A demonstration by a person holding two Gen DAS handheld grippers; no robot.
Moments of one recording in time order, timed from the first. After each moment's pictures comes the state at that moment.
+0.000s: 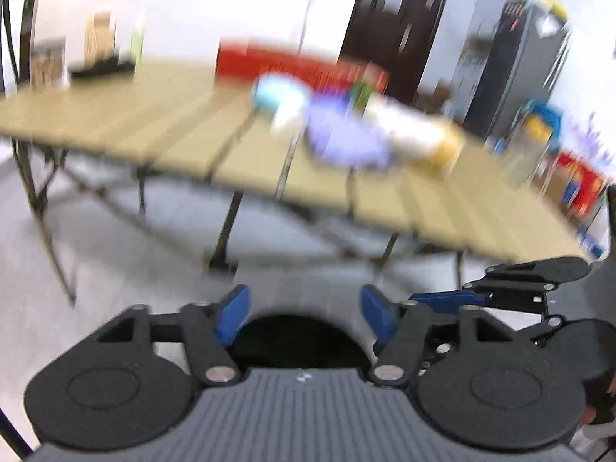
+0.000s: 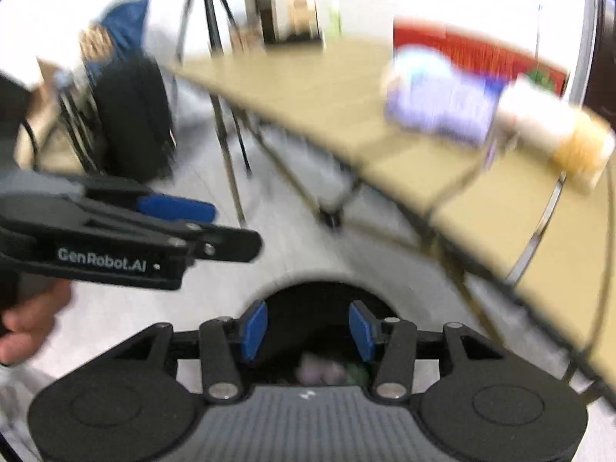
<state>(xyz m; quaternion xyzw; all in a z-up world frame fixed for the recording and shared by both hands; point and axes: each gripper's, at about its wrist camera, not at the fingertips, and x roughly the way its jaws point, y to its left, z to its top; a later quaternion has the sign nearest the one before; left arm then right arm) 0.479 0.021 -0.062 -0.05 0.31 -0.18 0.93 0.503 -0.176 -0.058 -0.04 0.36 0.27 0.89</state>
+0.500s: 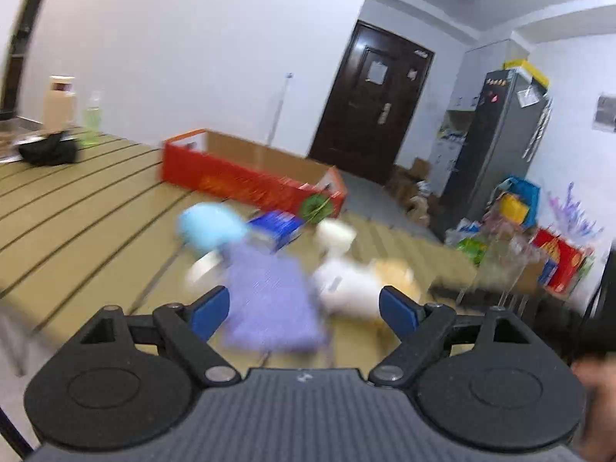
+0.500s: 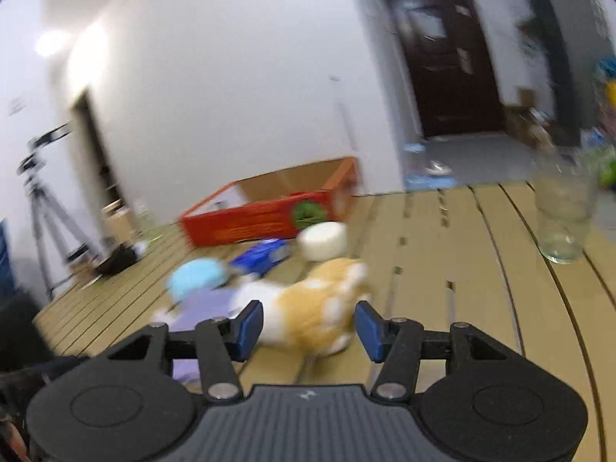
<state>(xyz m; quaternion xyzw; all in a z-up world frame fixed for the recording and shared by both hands) 0.584 -0.059 0.002 -0.11 0.22 -0.22 0.94 0.604 -0.337 -0.016 0.19 0.24 0.01 0.95</state>
